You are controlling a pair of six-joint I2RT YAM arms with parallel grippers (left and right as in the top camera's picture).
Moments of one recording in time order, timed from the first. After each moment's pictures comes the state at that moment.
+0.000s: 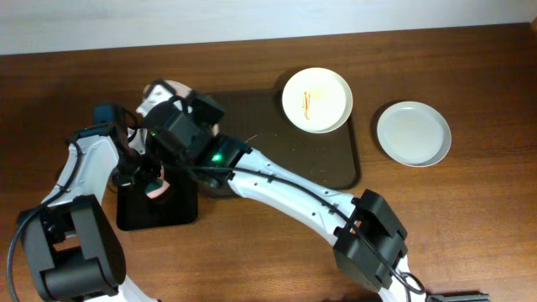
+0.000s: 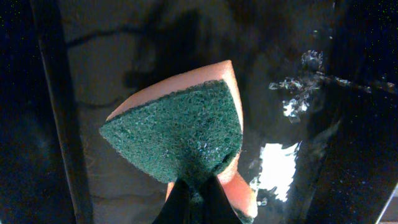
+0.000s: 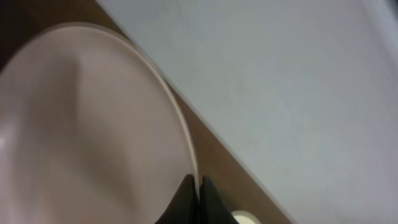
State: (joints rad) left arm 0.16 1.86 1.26 -0.90 0.12 0.05; right arm 0.92 2.12 1.88 -0.36 0.75 -0.37
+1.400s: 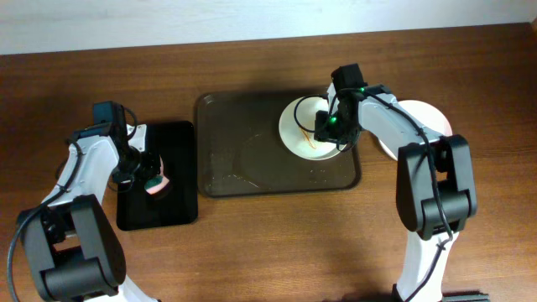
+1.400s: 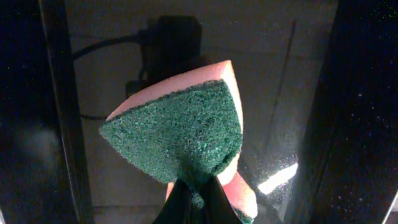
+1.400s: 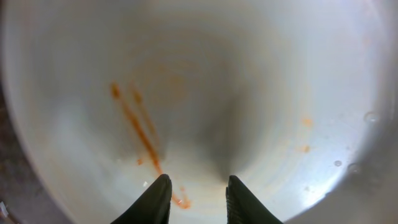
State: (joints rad) left arm 0.16 1.86 1.26 -0.85 0.12 0.05; right arm 0.16 2.10 1.51 -0.74 -0.27 0.27
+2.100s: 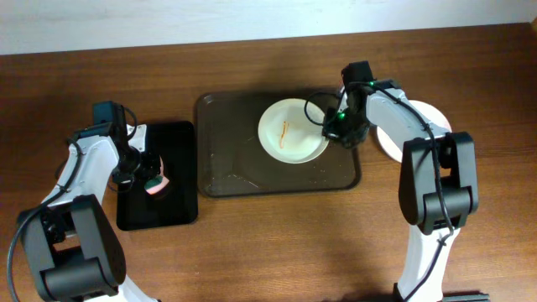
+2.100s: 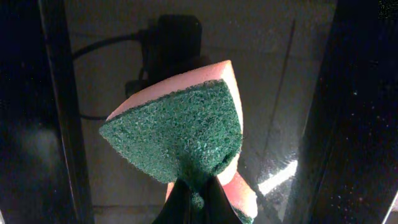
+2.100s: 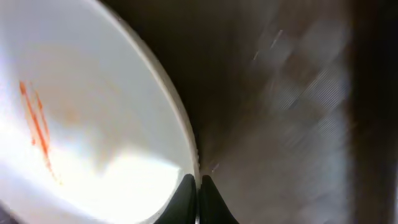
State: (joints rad) left arm 0.16 1.86 1.26 -0.85 0.12 0.05; right arm 0.12 2.14 1.56 -0.84 -0.31 0.44
